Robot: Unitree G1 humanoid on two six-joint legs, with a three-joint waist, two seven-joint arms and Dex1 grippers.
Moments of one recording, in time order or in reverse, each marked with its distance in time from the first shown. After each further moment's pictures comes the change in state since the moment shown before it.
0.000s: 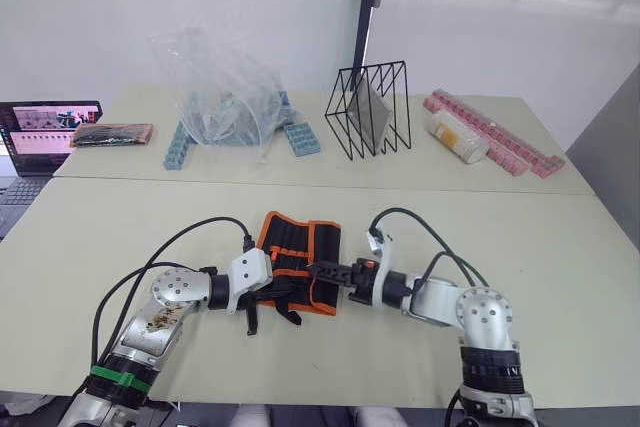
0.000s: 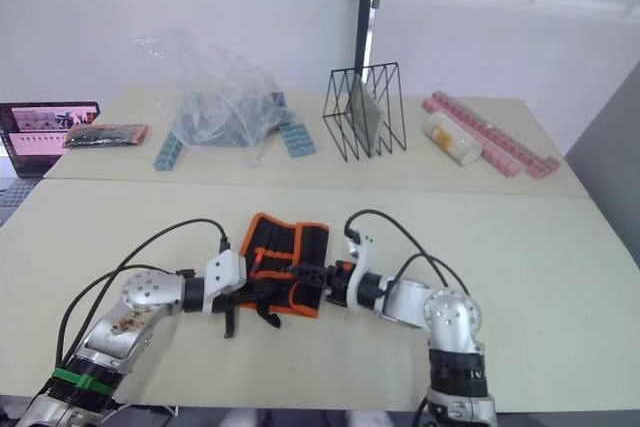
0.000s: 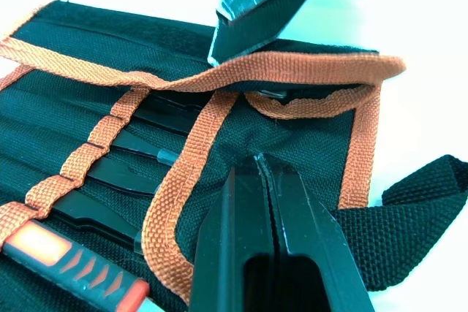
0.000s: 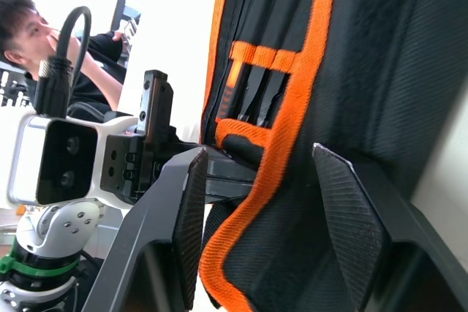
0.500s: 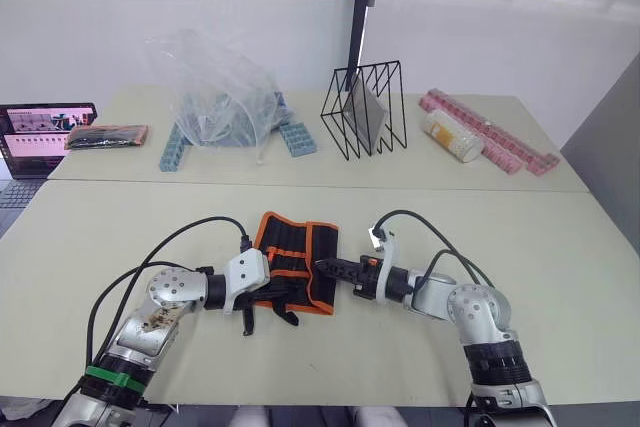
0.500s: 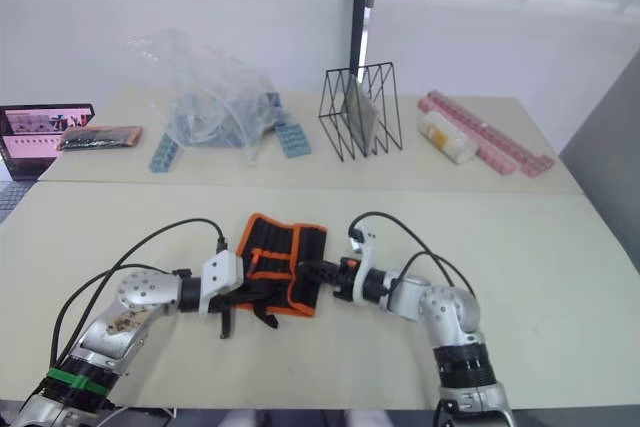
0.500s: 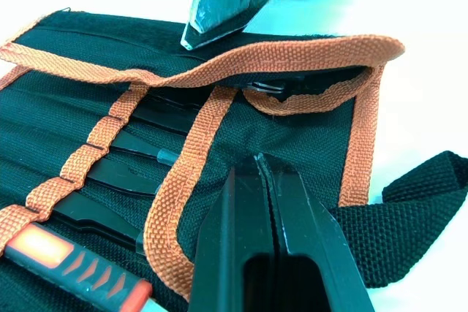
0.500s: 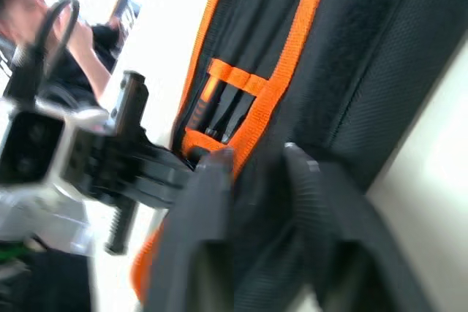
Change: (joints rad) left arm 0.011 0.035 0.004 -0.019 -0.005 0.007 -0.005; right arm 0.007 -0.160 0.281 0.018 -0.289 -0.333 0.354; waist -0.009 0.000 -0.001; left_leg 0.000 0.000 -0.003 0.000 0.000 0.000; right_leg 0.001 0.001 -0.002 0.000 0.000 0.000
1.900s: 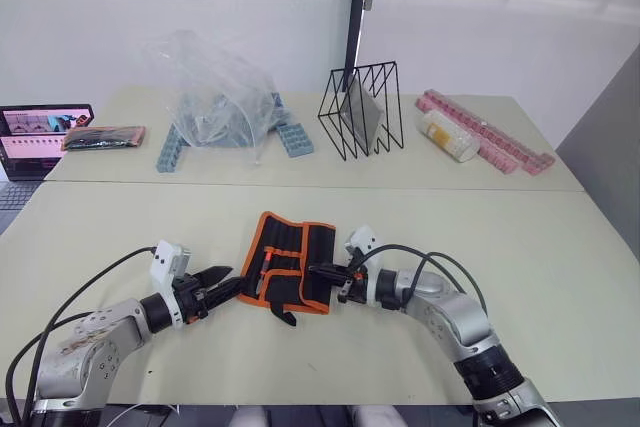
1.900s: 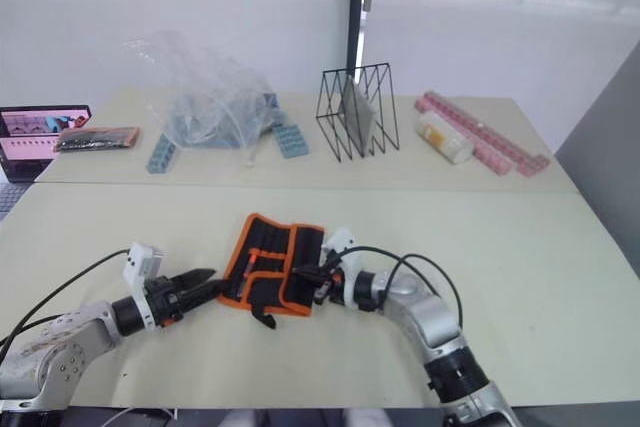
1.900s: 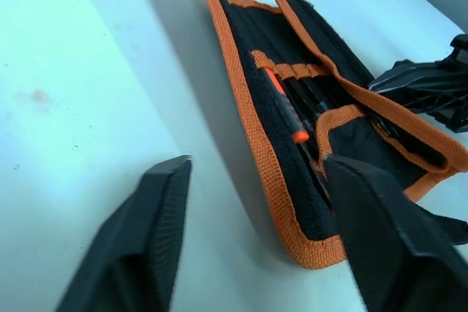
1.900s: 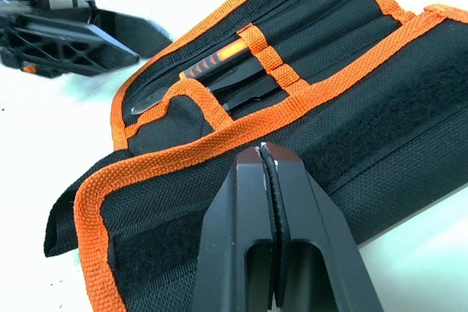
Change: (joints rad) left arm 0.246 -0.041 0.406 -0.198 -0.460 0.629 0.274; right arm -0.005 -0.017 0.179 0.077 -0.406 -0.420 0.239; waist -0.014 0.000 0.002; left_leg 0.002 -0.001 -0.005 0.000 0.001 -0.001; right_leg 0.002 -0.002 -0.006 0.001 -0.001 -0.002
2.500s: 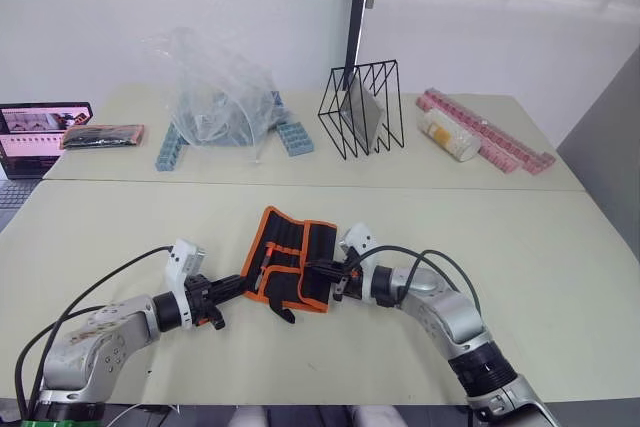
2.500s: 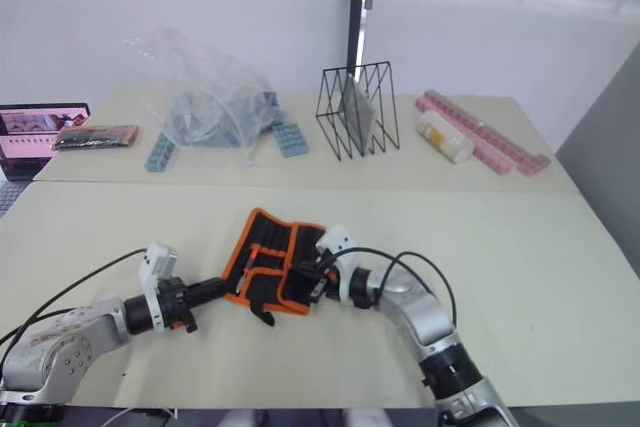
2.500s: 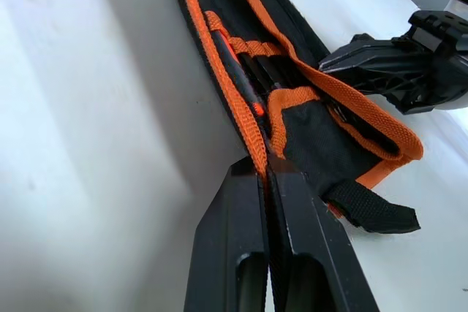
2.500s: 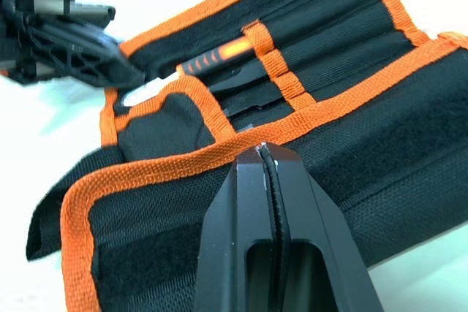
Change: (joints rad) left arm -0.052 0.039 -0.020 -0.017 -0.036 0.074 -0.021; right arm -0.011 0.006 0.031 0.015 -0.072 -0.096 0.002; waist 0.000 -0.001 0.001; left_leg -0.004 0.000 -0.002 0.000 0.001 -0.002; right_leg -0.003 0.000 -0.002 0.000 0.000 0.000
